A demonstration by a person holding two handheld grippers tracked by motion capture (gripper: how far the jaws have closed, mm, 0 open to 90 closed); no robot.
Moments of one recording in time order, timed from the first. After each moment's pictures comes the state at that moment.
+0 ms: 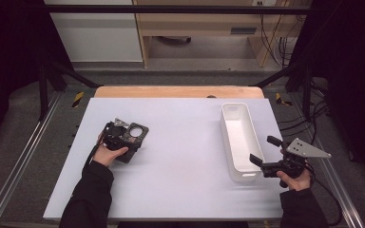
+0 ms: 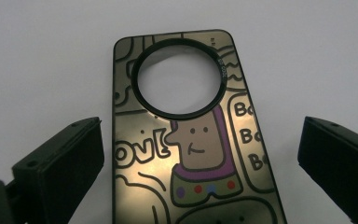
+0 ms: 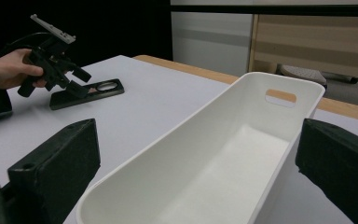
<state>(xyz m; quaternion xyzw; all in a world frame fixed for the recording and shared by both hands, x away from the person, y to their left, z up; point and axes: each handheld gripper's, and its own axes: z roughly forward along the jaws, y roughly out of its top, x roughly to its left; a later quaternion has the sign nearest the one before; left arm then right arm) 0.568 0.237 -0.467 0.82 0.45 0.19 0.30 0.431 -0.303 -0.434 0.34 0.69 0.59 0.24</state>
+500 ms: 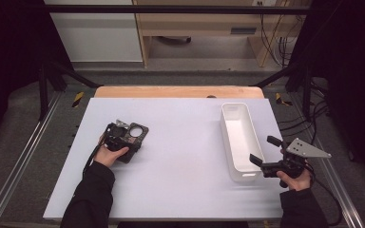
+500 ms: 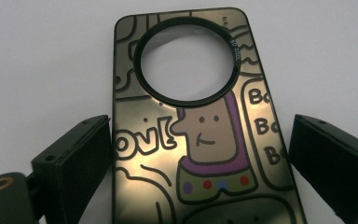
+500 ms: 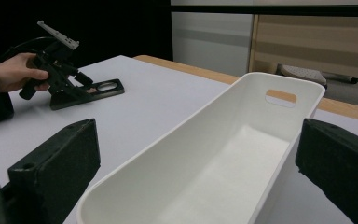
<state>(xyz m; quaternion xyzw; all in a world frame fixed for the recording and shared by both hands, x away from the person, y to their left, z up) 0.572 0.236 -0.476 0.82 0.46 0.19 0.28 0.431 -0.303 -0.434 0.34 0.69 0.60 0.24</state>
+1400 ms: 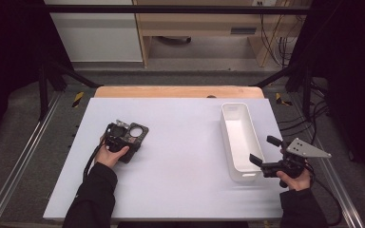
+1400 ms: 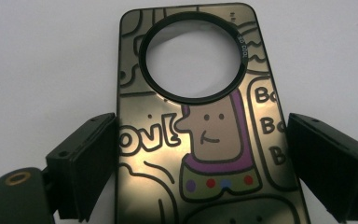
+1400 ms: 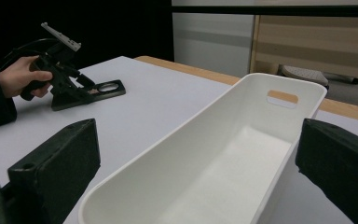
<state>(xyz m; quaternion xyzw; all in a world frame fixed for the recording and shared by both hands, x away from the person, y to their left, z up) 0.572 0.234 -0.475 0.82 0.47 0.19 0.27 0.431 -0.303 -0.434 0.34 0.69 0.60 0.23</state>
